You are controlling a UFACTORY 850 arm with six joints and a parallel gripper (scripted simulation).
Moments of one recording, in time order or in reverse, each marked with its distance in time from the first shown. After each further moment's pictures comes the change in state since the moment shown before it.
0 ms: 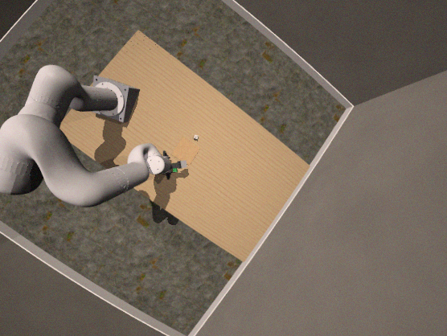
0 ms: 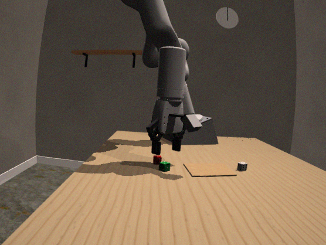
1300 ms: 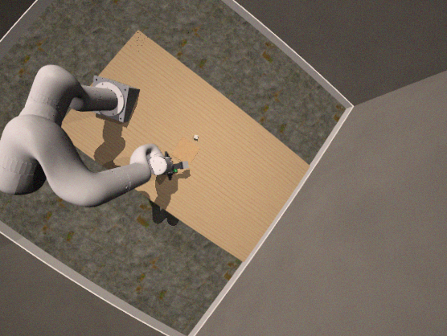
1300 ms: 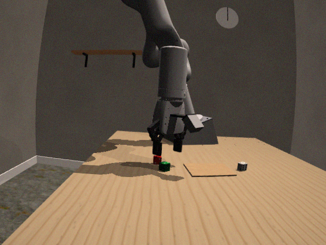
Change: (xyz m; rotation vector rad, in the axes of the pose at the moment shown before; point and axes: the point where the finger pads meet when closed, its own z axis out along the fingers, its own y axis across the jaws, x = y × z) arm 0.009 0.005 0.000 -0.001 0.000 0.000
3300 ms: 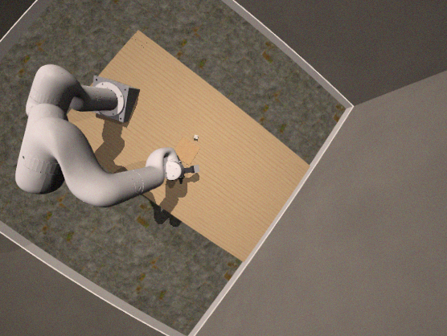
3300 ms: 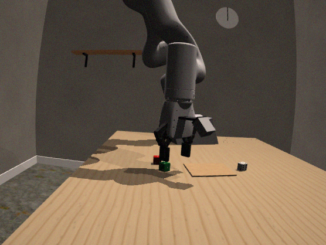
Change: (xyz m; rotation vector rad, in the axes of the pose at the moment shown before) arm 0.059 0.032 0.000 0.001 -0.001 0.000
